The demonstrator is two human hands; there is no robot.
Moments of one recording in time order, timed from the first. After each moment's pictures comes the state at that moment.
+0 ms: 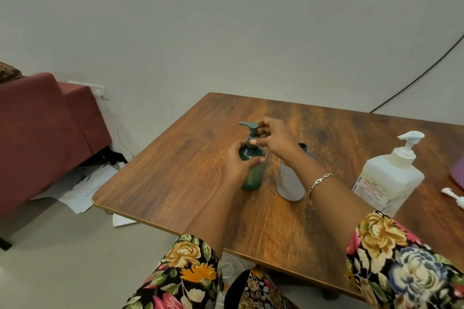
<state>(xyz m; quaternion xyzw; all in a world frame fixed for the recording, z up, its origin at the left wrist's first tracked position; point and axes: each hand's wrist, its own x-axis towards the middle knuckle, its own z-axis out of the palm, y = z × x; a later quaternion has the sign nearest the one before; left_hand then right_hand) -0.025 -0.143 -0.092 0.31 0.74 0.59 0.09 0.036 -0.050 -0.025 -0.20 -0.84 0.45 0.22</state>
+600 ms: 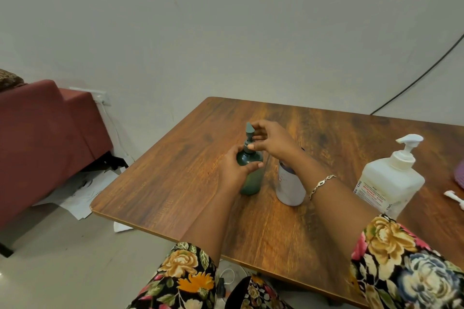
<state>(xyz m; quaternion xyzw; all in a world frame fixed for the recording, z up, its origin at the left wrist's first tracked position) -0.026 -0.145 -0.093 0.31 0.74 0.59 0.09 0.034 -0.045 -0.023 -0.18 -0.86 0.45 0.18</state>
